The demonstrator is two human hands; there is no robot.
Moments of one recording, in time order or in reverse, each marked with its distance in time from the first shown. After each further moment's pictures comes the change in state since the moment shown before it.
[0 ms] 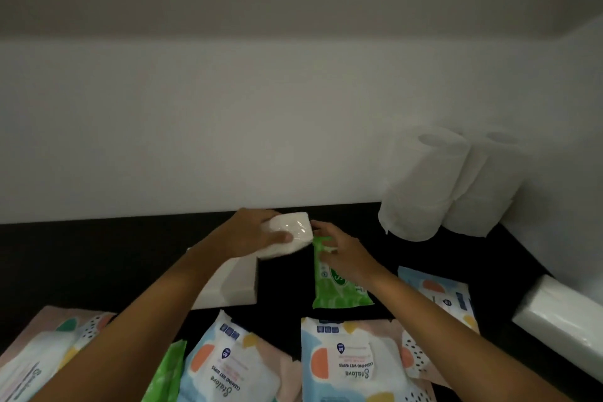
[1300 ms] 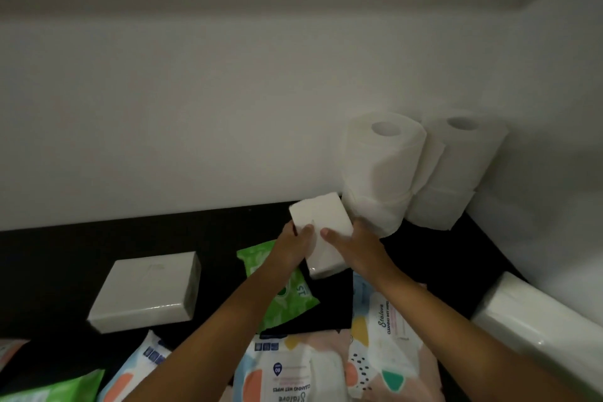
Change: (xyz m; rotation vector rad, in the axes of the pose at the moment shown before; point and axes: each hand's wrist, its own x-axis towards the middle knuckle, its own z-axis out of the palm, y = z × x) left_hand 0.068 0.091 0.135 -0.863 0.079 -0.452; right_hand -0.002 0.058 -0.077 0.049 0.366 0.275
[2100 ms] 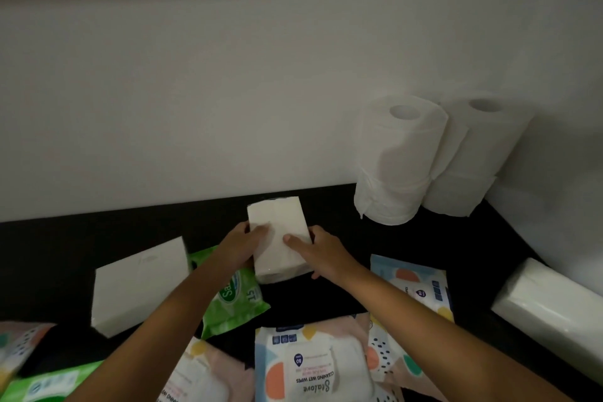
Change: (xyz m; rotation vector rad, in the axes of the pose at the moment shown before) left_hand 0.002 -0.014 -0.096 0.079 0.091 -0.175; right_hand -0.021 -0.022 0.065 0.059 -0.363 0.035
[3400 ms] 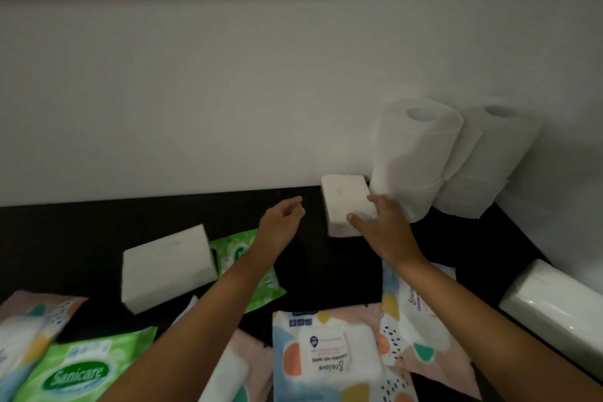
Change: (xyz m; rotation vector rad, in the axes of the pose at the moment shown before) left_hand -0.021 0.009 0.024 0.073 0.032 0.354; right_hand -0.010 0.012 -0.055 -0.258 0.499 -0.243
